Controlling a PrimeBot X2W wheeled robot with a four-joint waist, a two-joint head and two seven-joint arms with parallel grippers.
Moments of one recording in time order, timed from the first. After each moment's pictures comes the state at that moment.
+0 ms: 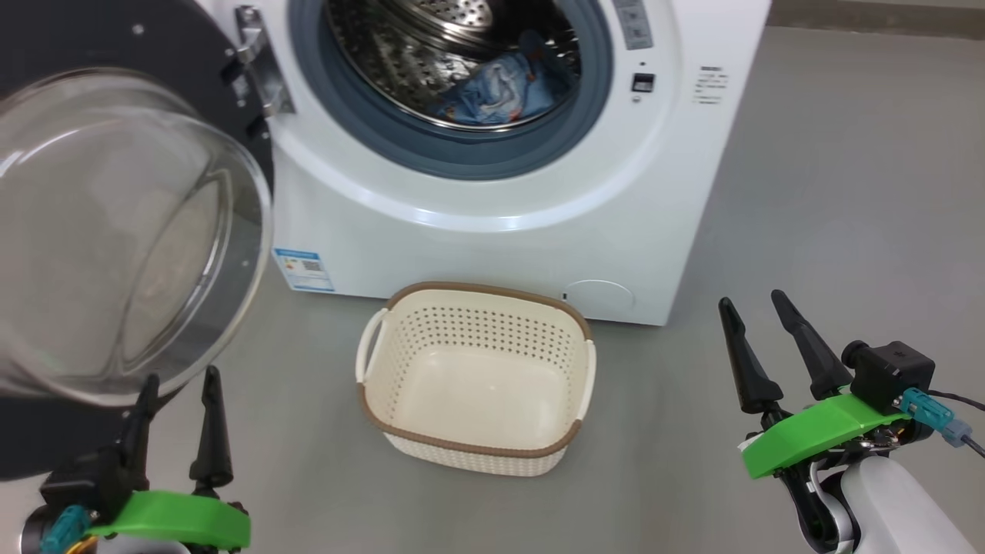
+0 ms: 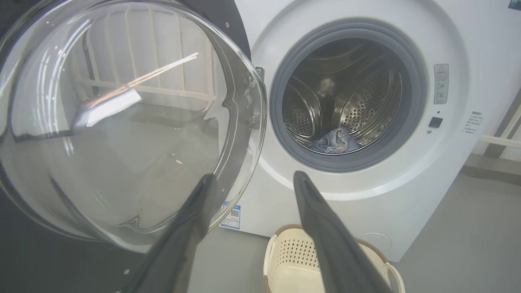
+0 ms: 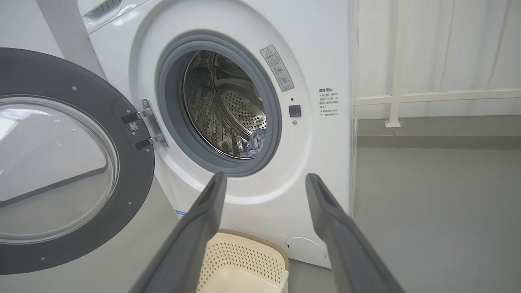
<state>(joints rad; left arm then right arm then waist) -0.19 0.15 0.00 0.38 -0.34 -0.11 -0.26 -0.26 -0.18 0.20 0.37 0.45 0.13 -0.25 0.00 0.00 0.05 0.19</state>
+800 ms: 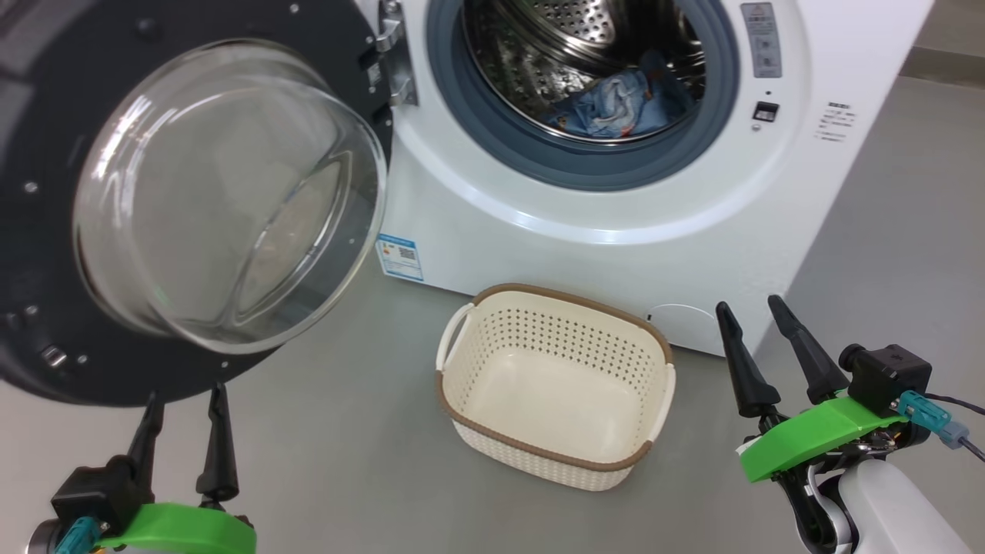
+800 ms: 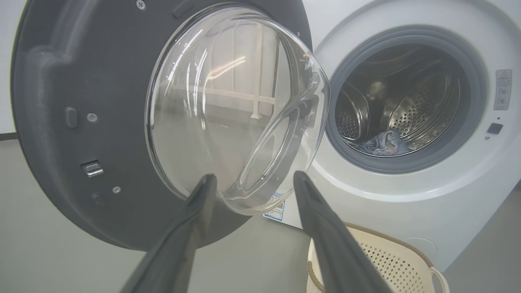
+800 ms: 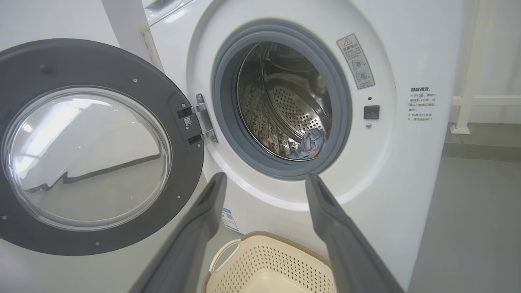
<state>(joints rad) -0.16 0.14 0.00 0.38 -0.31 -0.08 -0.26 -0.26 -0.18 0.21 0.37 0.47 0.13 -0.25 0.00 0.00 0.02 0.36</state>
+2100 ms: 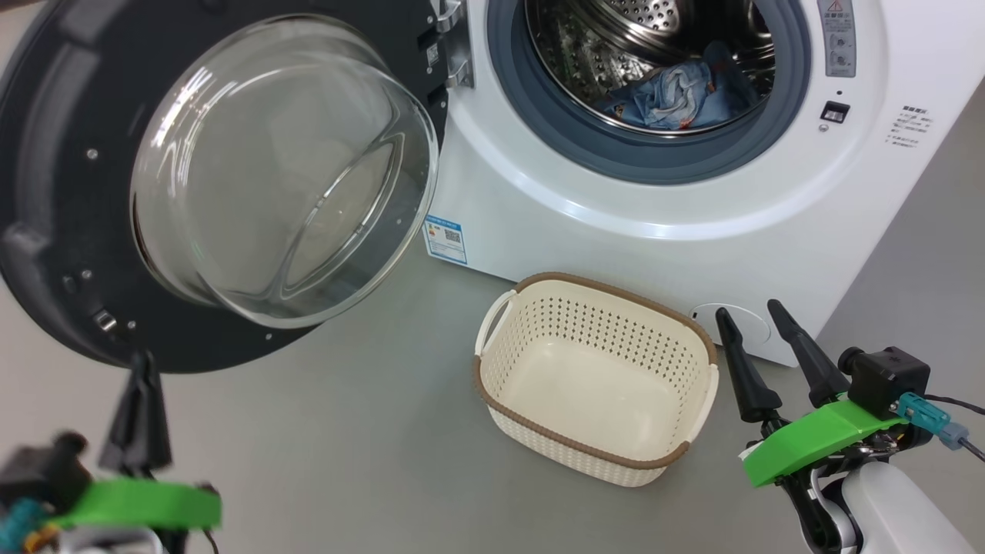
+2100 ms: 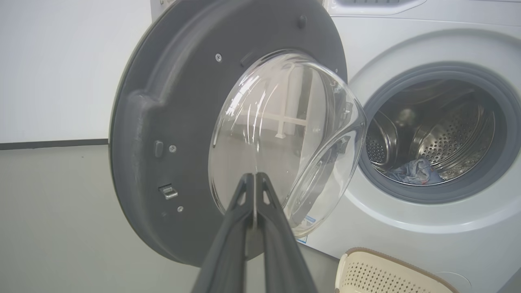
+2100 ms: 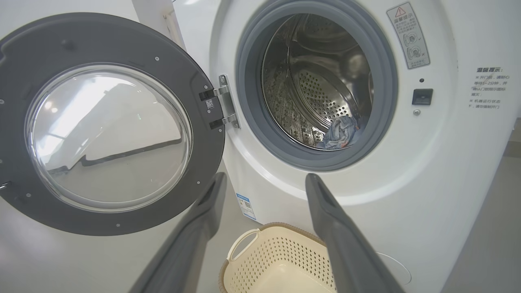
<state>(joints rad) -0.18 0.17 0.03 0.32 -0.36 -0.10 -0.26 -0.25 -0.20 0.24 0.38 0.48 0.13 -0.25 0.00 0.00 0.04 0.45</state>
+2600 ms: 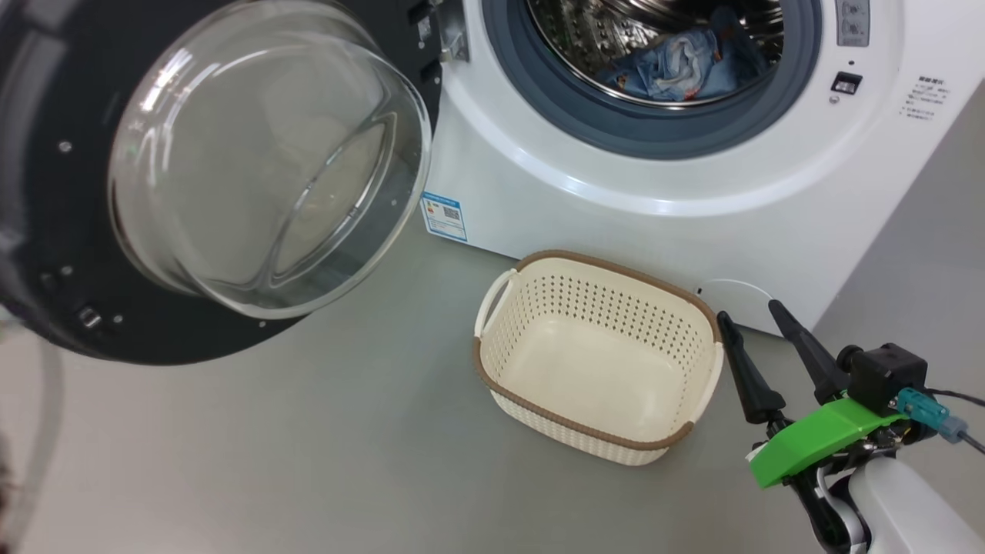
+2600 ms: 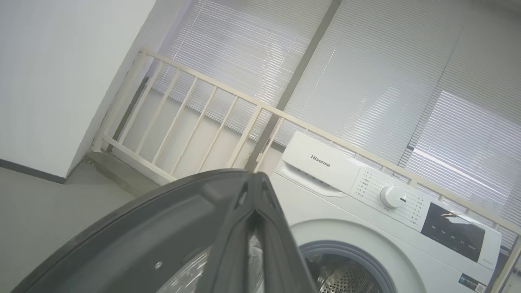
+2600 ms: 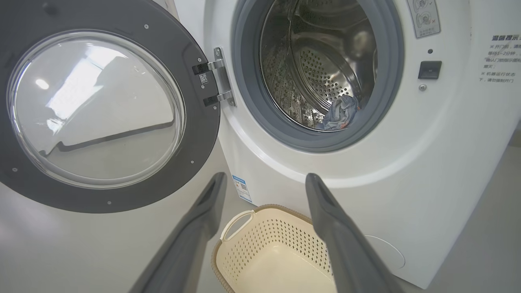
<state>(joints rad) -0.50 0.38 0.06 0.13 -1.04 -0.13 -0.07 -0.27 -0.25 0.28 0.40 0.48 0.13 -0.25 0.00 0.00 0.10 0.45</state>
